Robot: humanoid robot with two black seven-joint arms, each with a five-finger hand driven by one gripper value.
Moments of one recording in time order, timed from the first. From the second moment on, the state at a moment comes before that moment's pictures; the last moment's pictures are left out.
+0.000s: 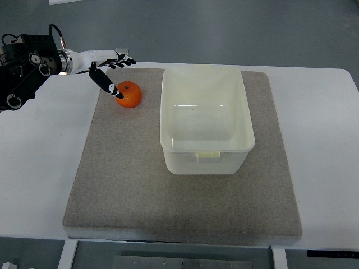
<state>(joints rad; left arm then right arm) -1.06 0.37 -0.70 -0.66 1.54 -0.52 -0.10 0.02 0.00 -0.07 0.18 0.02 -0.09 0.17</state>
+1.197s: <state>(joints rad) -1.05 0.32 -0.60 -0.65 1.72 -0.42 -0.10 0.02 0.00 -0.07 0.18 0.02 -0.09 0.17</state>
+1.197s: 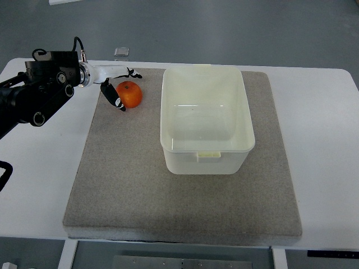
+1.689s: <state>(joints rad) -1.03 0.32 -0.60 -0.65 1.73 -0.41 -0.10 0.02 0.00 -0.07 0.18 0.02 -0.09 0.17</state>
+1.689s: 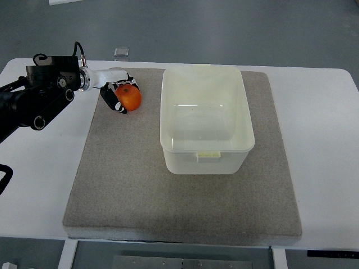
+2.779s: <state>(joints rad) -1.24 0.52 -0.60 -1.04 1.55 -0.47 -0.13 0.02 0.00 -0.07 0.18 0.02 -0.09 0.17</state>
